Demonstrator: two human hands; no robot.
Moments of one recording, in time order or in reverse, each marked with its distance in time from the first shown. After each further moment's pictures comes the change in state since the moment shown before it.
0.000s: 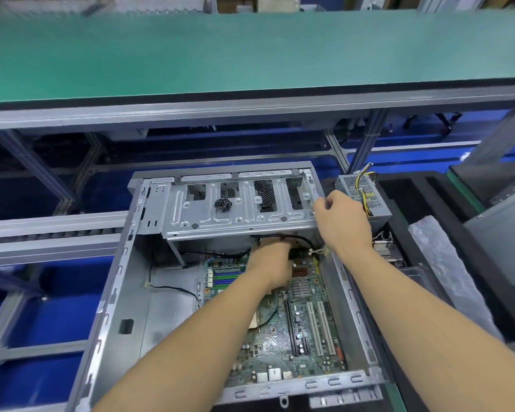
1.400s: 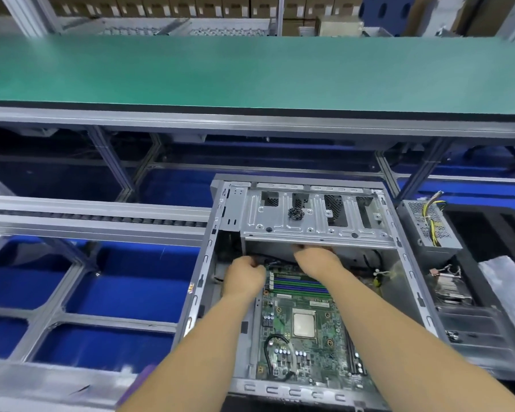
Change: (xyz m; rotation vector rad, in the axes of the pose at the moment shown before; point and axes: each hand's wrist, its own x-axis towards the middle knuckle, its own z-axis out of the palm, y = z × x) left_hand -0.082 -0.129 -0.032 -0.616 0.350 -0.562; right_hand -0.041 -0.079 0.115 -0.342 -0.753 -0.096
